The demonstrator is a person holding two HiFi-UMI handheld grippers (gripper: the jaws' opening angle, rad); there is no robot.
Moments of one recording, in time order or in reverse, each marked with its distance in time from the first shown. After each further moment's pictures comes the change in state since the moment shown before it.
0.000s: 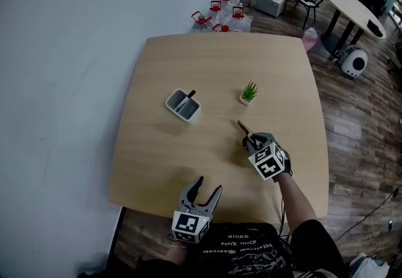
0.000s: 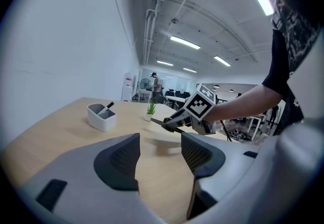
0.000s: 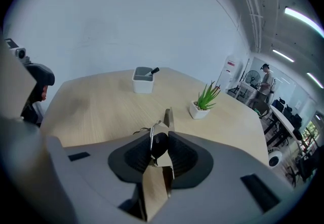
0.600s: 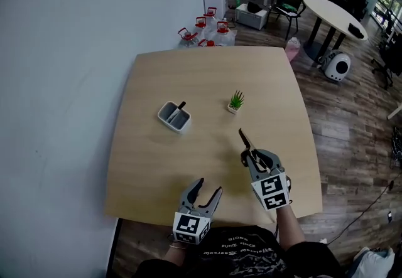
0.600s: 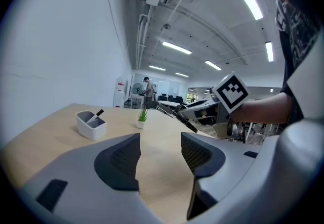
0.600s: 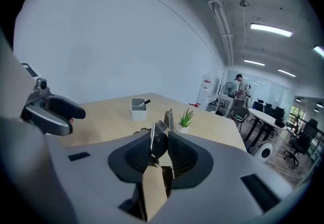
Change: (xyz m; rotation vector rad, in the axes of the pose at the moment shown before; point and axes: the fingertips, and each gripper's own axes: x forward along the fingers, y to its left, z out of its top) left arm -0.002 -0.023 0.025 0.061 -0.052 -0.089; right arm -0.128 0.019 0.026 0.162 -0.260 -0.186
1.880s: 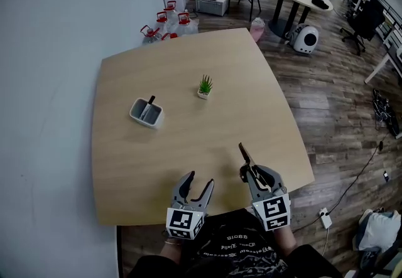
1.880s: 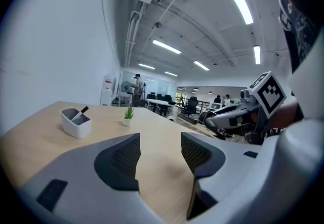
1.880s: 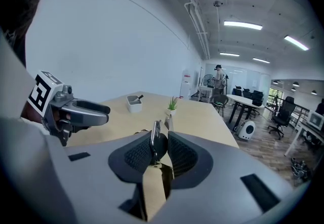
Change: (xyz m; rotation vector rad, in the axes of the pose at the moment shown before) left arm 0.002 -0.030 -0.016 0.037 0.006 -0.136; right arm -0.110 0.029 -0.069 0.181 0.019 -0.177
